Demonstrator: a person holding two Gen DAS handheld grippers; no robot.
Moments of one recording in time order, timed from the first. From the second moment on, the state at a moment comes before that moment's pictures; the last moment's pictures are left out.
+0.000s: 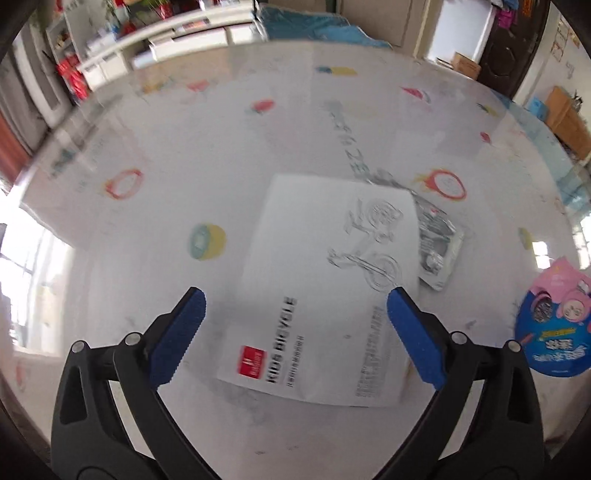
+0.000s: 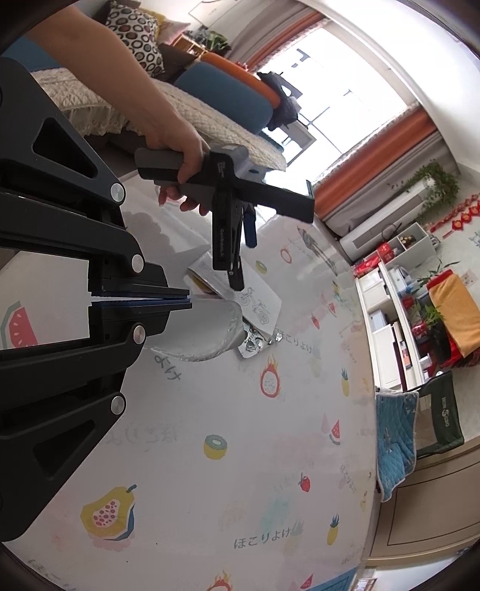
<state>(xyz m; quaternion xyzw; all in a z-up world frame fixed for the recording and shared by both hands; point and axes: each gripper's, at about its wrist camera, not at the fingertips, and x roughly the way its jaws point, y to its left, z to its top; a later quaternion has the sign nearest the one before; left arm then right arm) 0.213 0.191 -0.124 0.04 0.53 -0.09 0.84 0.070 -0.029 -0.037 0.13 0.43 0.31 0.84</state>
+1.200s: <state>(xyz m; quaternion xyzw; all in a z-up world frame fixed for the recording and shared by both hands) 0.186 0.157 -0.129 0.10 0.54 -0.18 0.82 0.104 -0.049 -0.054 0.20 0.47 0.26 0.82</state>
